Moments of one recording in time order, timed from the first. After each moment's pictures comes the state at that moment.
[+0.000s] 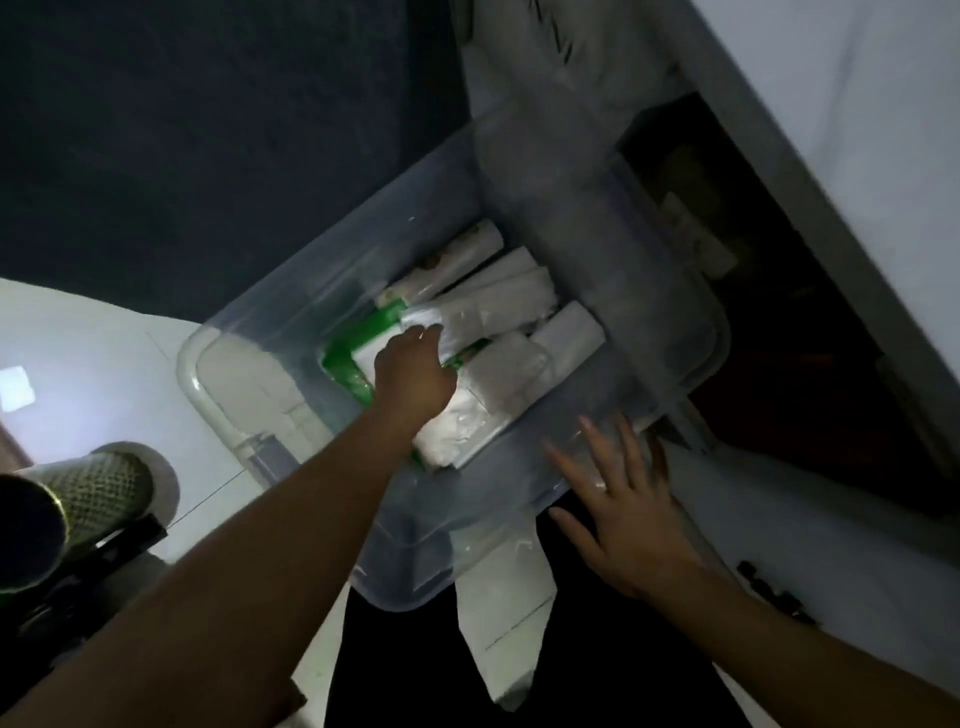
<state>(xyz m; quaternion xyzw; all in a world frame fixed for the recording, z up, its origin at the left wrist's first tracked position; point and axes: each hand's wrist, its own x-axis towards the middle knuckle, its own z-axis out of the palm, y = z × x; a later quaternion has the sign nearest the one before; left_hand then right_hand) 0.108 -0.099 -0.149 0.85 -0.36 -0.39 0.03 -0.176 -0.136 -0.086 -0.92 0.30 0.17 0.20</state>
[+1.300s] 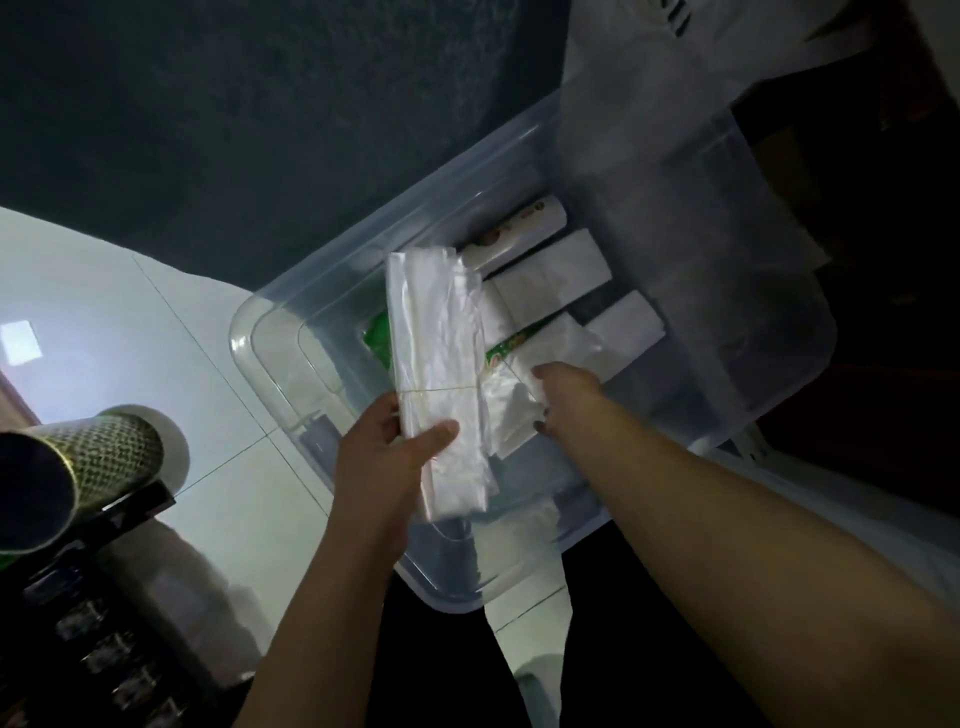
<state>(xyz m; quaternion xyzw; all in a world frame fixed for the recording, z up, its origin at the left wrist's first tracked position) 0.106 0.008 -0.063 0.74 0.14 -0.47 0.46 0.017 -0.159 -0.156 -0.27 0.76 0.15 0.57</state>
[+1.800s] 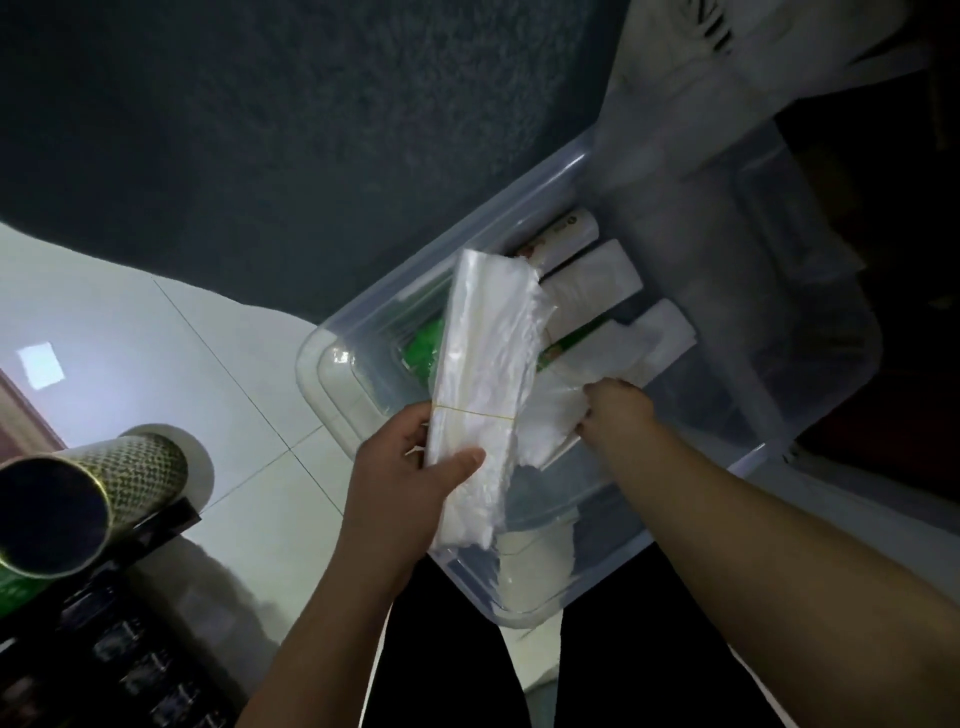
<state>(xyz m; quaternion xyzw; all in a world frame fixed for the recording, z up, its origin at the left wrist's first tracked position) 0.154 0.025 -0.035 0.78 -0.01 -0.49 0.40 0.012 -0.153 -0.174 -0.44 0.75 0.18 0.46</state>
